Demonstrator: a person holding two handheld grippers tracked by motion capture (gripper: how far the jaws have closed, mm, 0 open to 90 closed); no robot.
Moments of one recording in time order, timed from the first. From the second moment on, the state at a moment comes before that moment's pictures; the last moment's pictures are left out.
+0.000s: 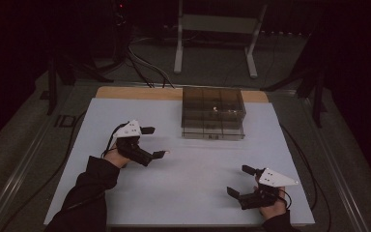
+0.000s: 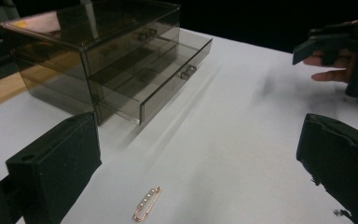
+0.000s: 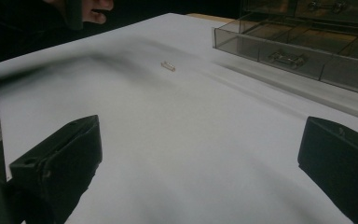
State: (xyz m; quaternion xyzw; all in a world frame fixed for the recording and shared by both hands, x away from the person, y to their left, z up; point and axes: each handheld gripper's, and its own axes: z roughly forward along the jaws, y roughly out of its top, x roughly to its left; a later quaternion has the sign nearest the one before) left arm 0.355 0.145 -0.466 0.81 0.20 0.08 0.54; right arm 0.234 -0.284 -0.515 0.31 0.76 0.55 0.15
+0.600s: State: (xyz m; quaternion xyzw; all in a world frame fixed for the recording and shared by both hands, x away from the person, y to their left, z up) left arm 0.374 0.136 -0.489 0.82 0.22 0.07 0.53; right arm 0.235 -0.283 -0.515 0.31 0.76 0.55 0.14
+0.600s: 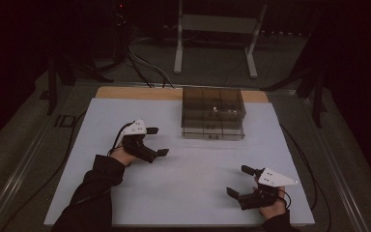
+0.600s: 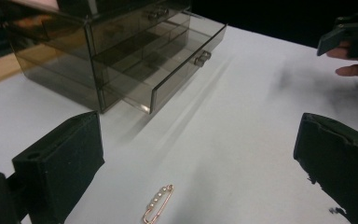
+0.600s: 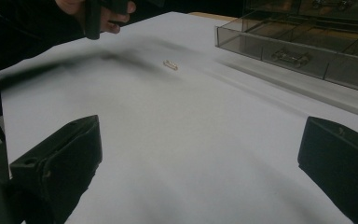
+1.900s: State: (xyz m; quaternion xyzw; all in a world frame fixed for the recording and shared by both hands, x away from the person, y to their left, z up) left arm 0.392 0.119 -0.524 0.88 0.26 0.07 0.40; right arm 0.235 -0.283 -0.515 0.31 0.76 0.55 0.14
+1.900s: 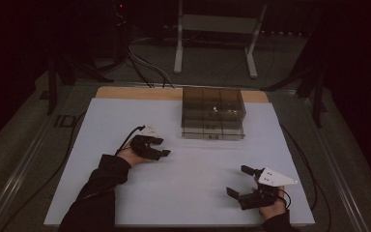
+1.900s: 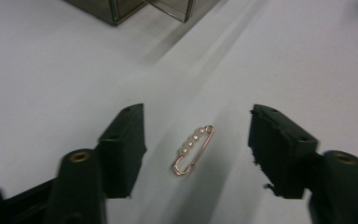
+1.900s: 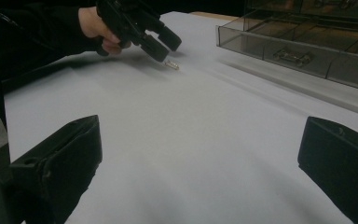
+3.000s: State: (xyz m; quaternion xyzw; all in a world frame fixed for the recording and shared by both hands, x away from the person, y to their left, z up) left arm 0.391 0.110 -0.531 0.90 0.23 0.08 0.37; right arm 0.235 -0.283 -0.516 0.31 0.76 0.55 0.14
